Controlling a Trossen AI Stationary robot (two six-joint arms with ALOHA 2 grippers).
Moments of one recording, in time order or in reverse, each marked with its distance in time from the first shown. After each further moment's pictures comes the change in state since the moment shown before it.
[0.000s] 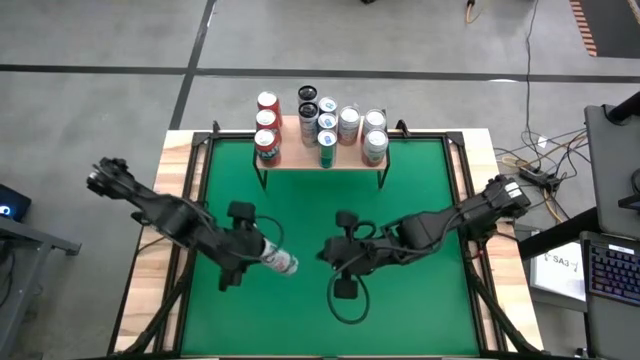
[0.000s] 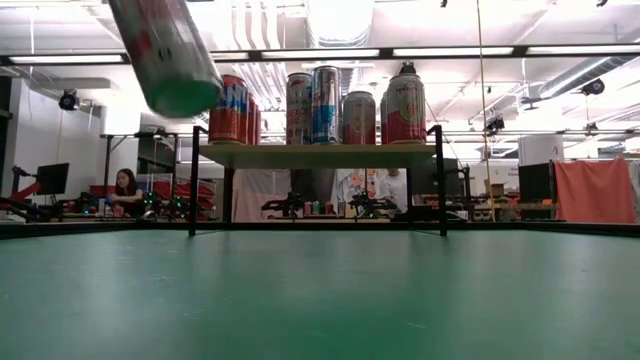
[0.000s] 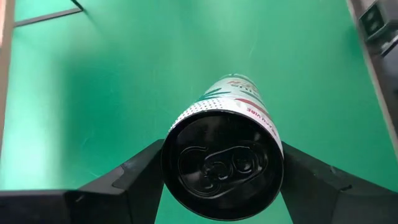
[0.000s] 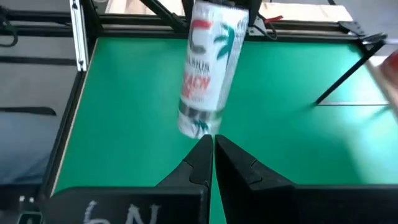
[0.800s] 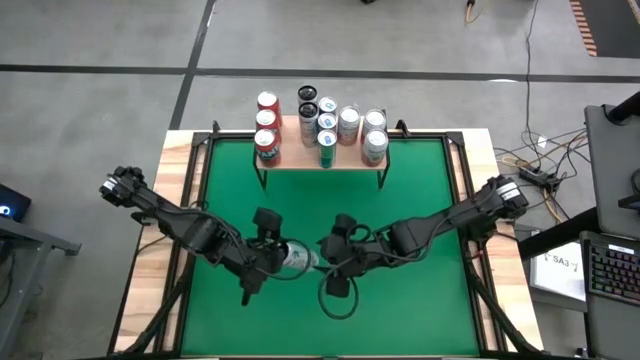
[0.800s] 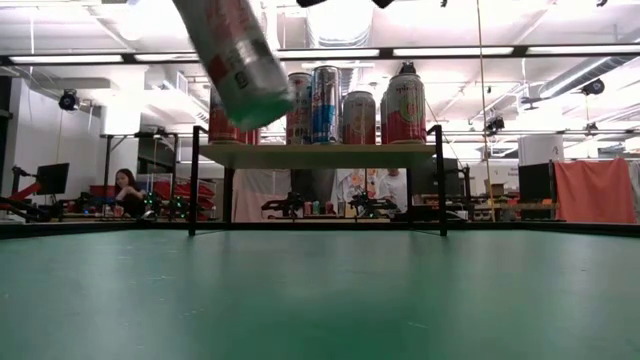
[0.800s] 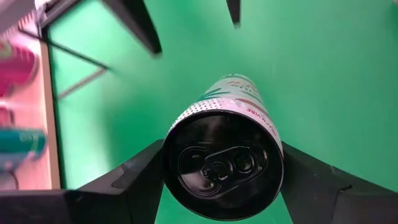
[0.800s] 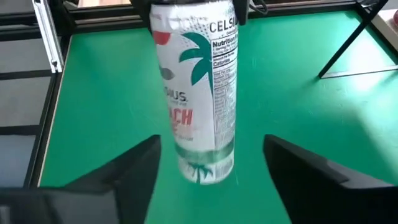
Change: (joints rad) left arm 0.001 0.190 0.107 0.084 -0.124 0.296; right arm -0.014 0.011 -0.166 0.150 0.031 0.112
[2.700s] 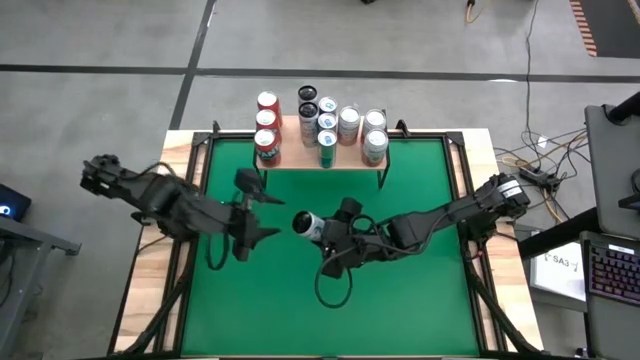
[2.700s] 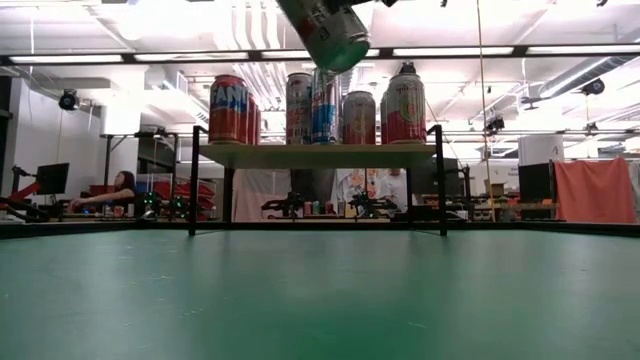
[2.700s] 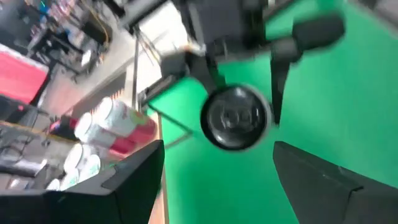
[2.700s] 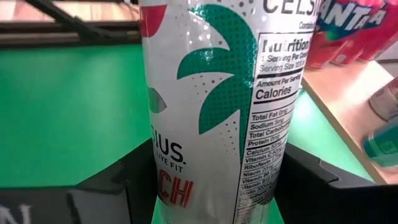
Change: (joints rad) left arm 0.091 -0.236 0.003 0.202 -0.085 0.348; right arm -0.037 -0.022 -0.020 0.019 0.240 -0.071
